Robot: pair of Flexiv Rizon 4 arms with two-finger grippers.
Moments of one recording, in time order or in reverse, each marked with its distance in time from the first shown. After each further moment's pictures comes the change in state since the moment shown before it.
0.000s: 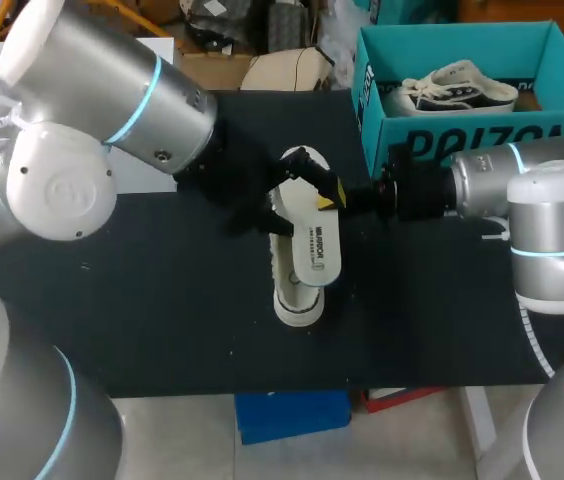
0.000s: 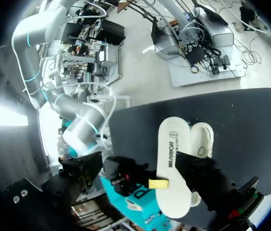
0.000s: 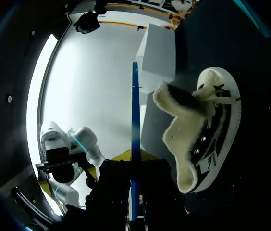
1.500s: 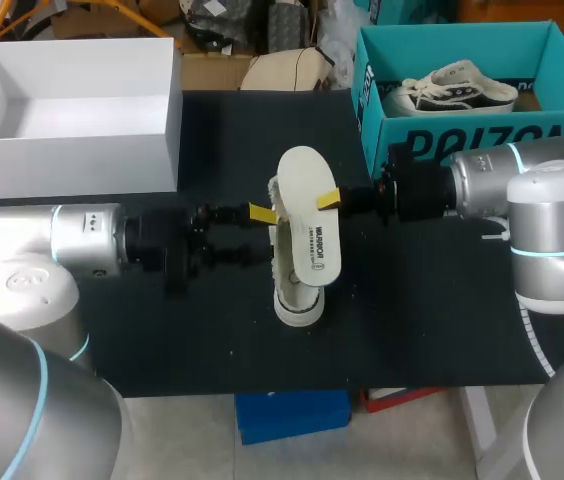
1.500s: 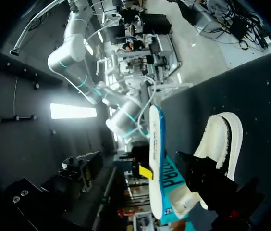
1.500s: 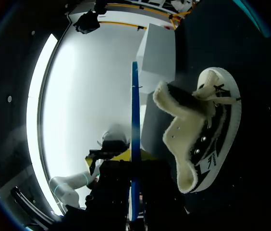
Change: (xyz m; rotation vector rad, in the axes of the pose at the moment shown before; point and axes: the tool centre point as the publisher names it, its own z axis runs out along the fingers) left arm 0.084 0.013 -0.004 -0.123 -0.711 0.036; right arm 0.000 0.000 0.000 0.000 0.000 0.000
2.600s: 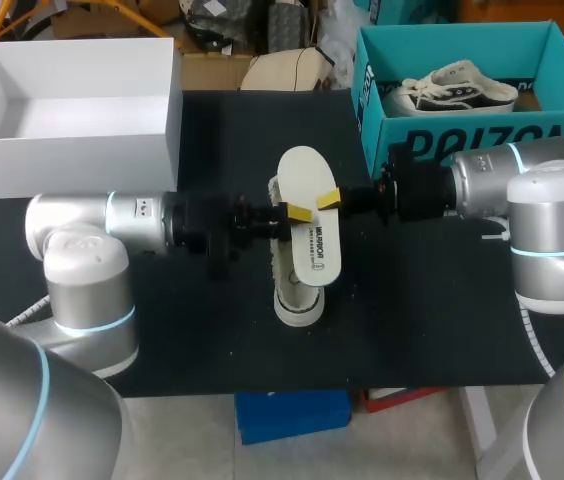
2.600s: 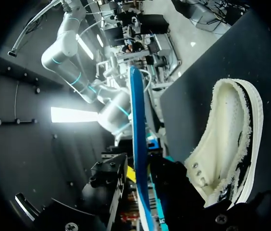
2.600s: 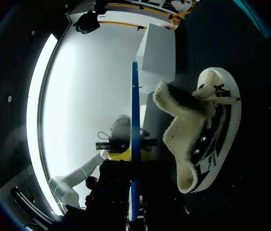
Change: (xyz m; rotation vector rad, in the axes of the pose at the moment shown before) left arm 0.033 0.036 0.055 0.040 -0.024 0.023; right arm 0.000 0.000 0.000 0.000 0.000 0.000
